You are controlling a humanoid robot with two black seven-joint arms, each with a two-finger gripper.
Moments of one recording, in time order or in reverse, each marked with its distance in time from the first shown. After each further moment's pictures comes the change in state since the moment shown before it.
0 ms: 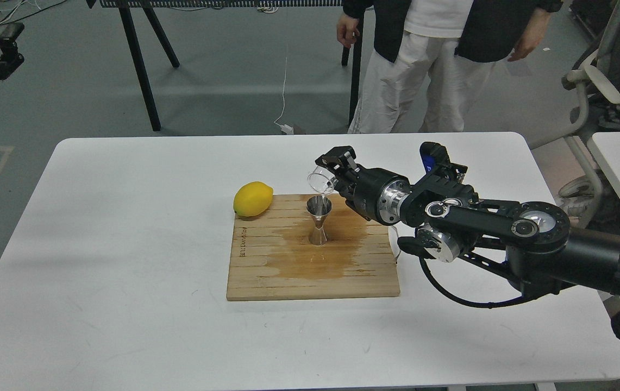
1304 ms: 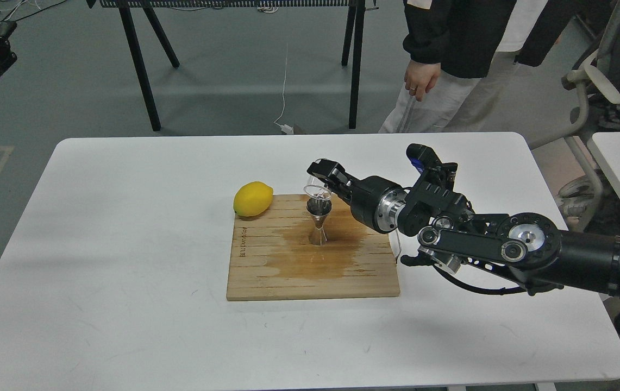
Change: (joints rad) left arm 0.000 0.013 0.000 0.000 0.000 0.000 -0.001; right arm 0.024 0.009 -0.107 -0.011 -0.231 0.002 0.053
